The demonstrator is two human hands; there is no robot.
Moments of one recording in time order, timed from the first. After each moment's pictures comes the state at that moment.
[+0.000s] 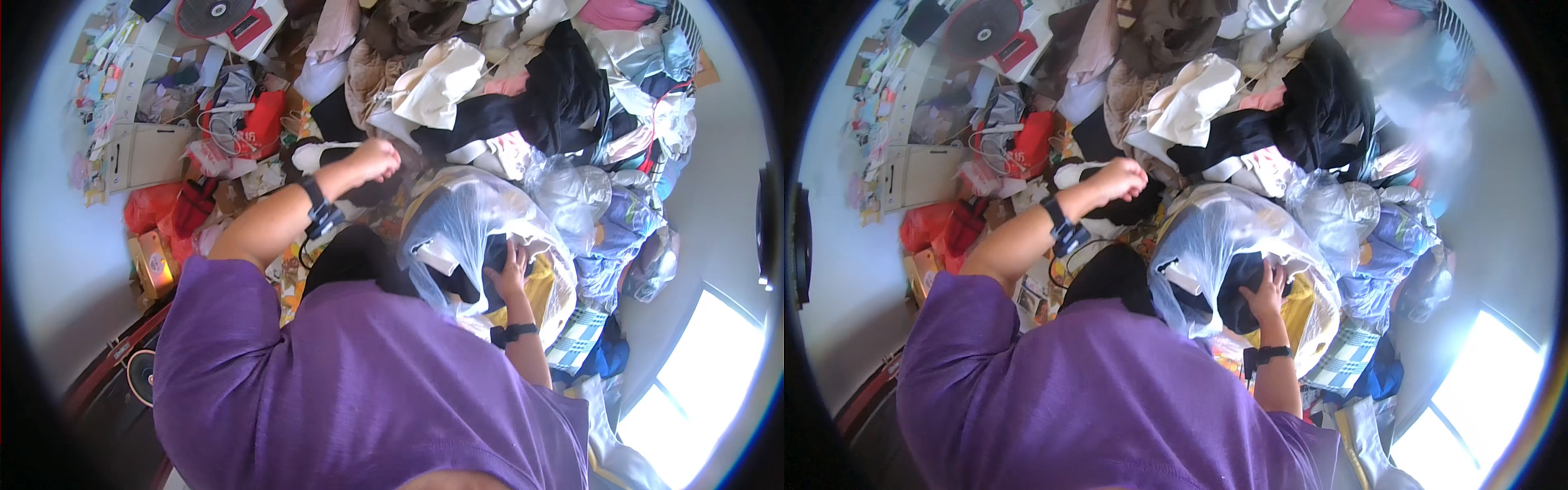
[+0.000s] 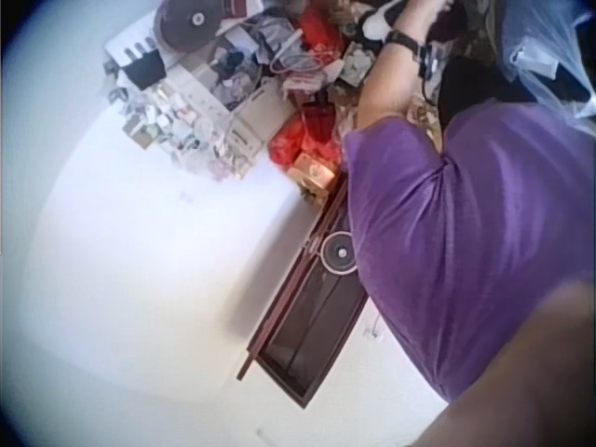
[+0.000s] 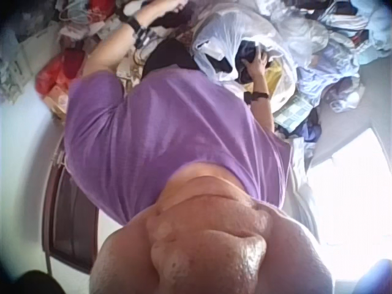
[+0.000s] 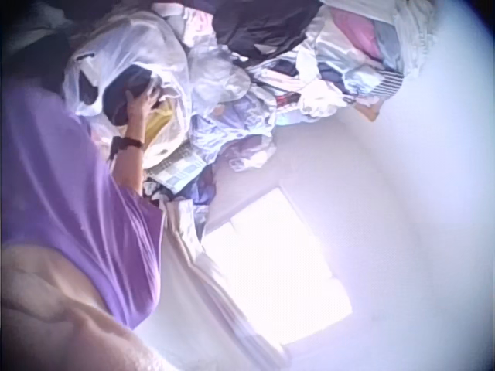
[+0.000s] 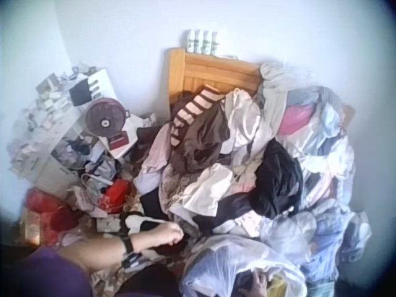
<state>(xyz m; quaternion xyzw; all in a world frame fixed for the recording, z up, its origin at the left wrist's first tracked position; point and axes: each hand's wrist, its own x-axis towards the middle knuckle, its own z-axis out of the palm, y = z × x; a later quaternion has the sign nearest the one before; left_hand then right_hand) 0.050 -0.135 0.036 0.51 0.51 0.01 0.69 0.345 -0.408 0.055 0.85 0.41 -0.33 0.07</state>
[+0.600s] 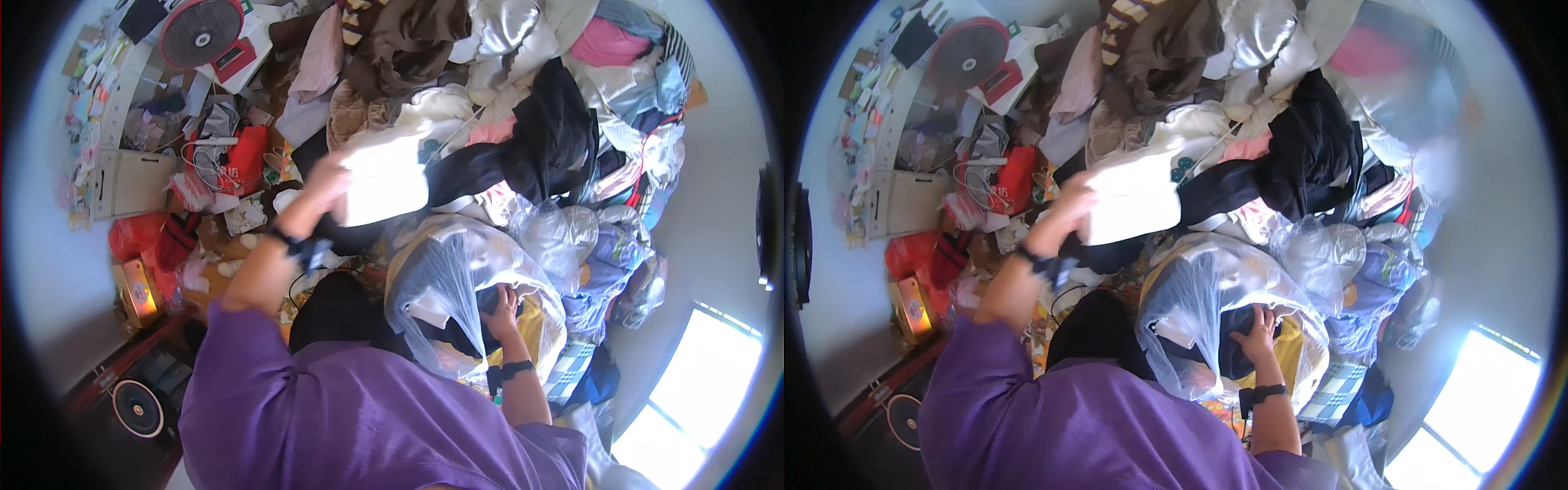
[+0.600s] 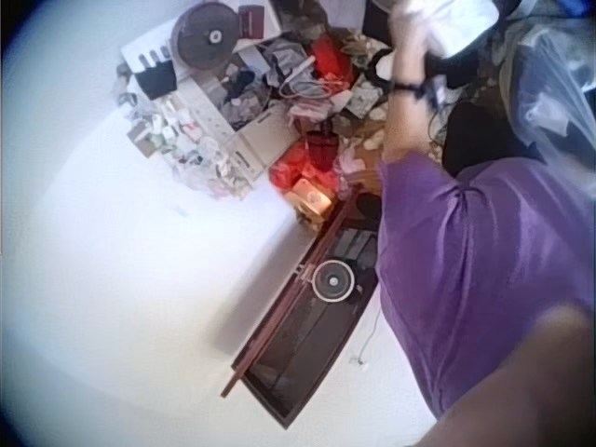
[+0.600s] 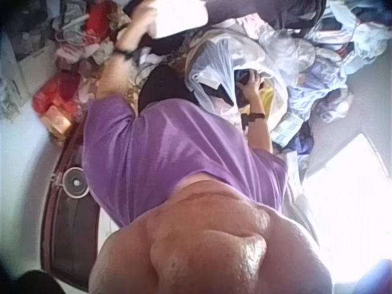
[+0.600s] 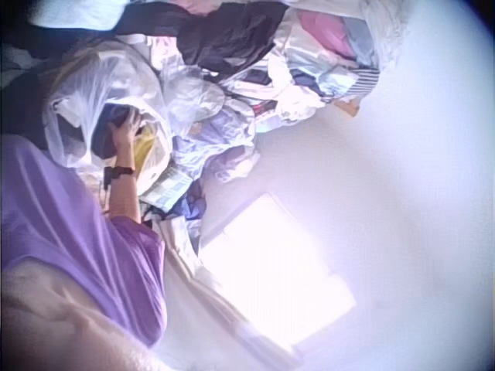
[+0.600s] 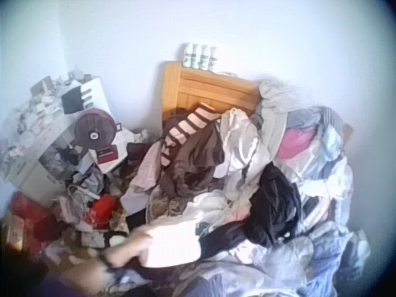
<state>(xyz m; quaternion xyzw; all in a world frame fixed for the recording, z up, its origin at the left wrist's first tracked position) 0.039 -0.085 0.054 0.42 0.54 0.25 0.68 0.372 -0.401 0.037 0.83 0.45 -0.33 0.03</state>
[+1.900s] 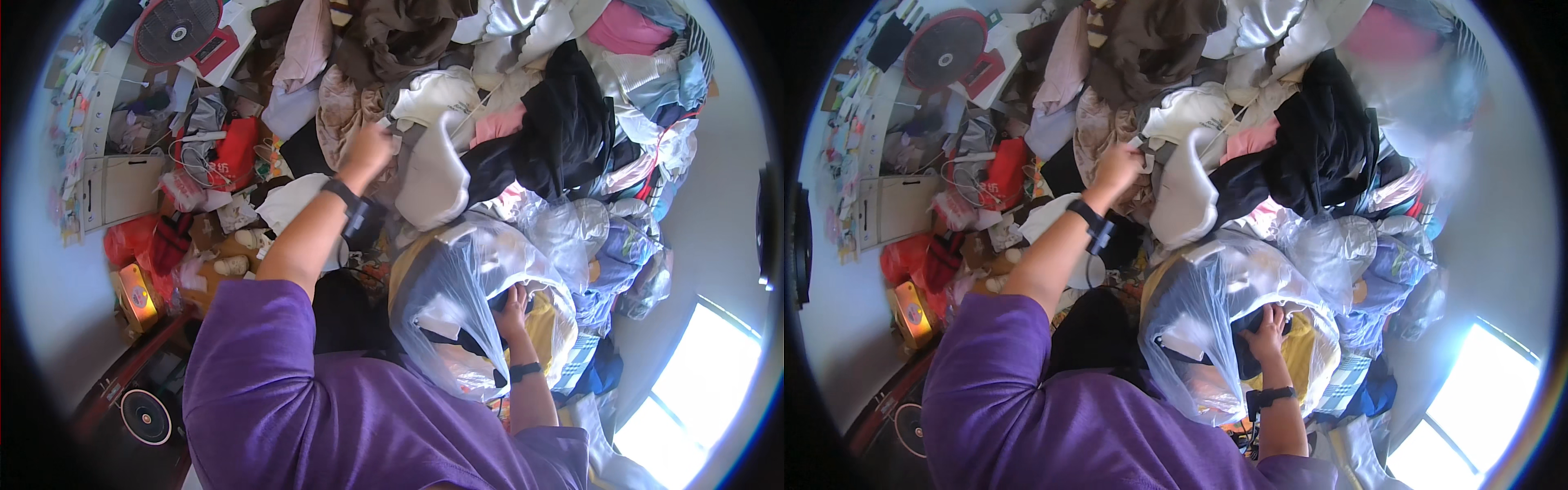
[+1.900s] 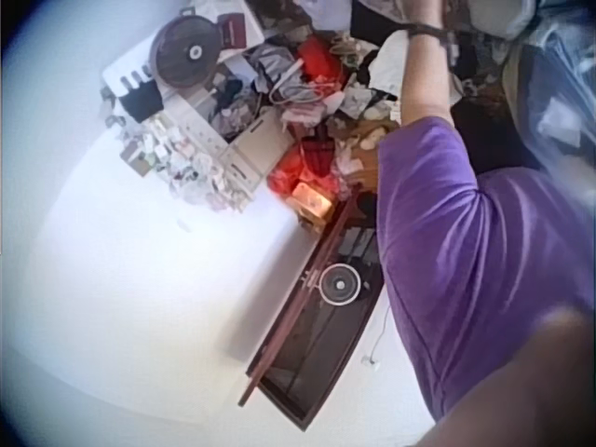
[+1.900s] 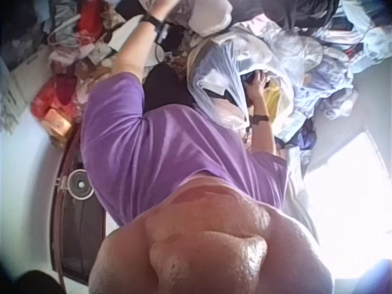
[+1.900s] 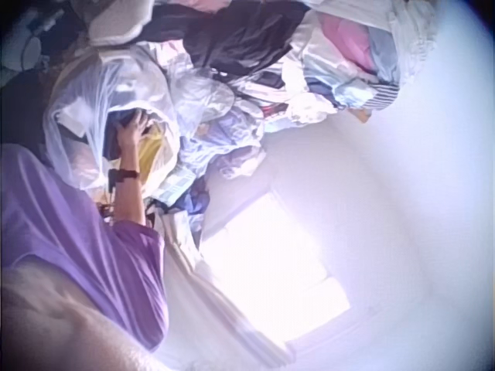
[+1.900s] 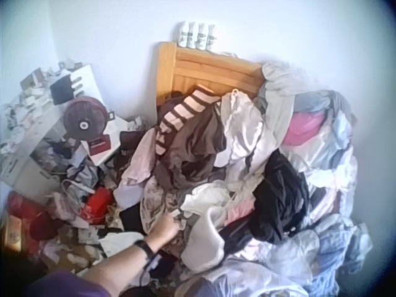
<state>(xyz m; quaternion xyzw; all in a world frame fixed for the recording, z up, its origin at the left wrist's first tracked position) 0.107 -0.037 -0.054 0.64 0.60 0.19 0.43 0.373 -0.393 0.022 0.85 0.42 -0.31 0.06</state>
